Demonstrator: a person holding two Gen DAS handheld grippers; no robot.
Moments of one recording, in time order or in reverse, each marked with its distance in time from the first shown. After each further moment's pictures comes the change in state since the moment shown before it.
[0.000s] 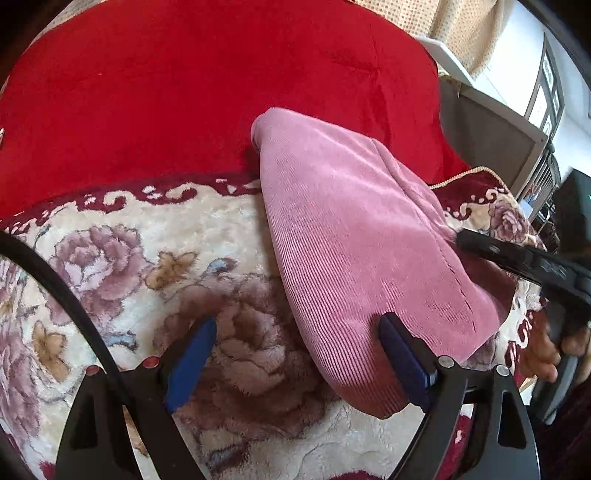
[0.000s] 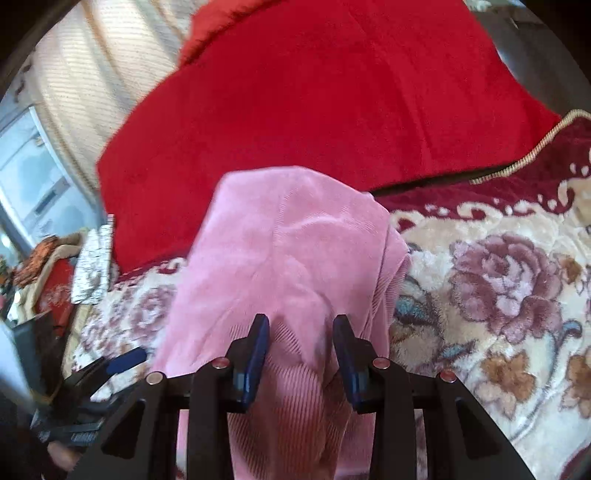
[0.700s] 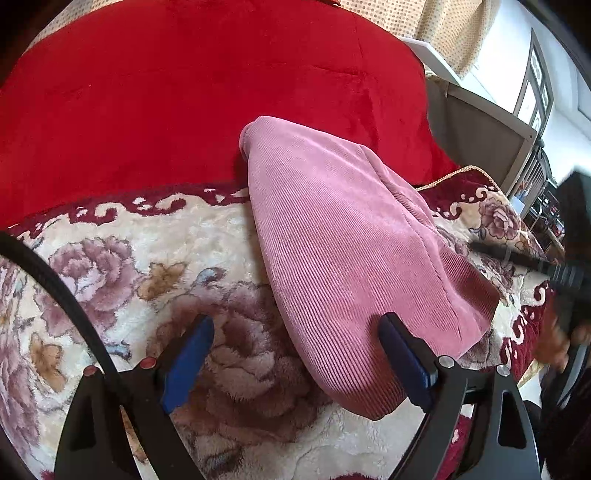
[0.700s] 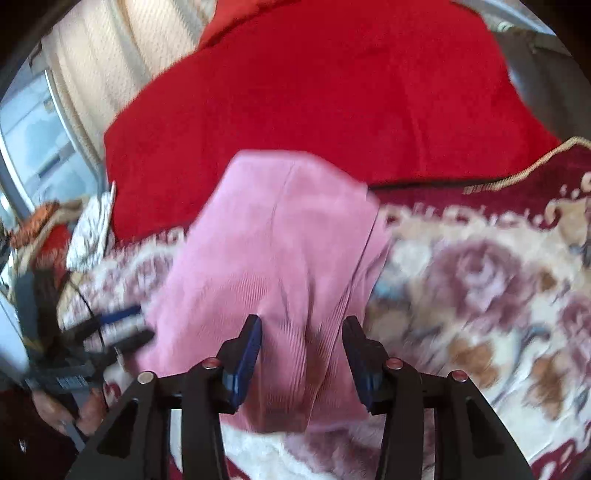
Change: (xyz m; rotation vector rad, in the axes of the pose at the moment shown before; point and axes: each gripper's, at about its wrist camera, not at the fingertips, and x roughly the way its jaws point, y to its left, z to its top) left arm 0.003 -0.008 0.002 0.031 -0.016 -0.020; right arm -0.025 -0.007 -0.002 -0.082 0.032 -0.046
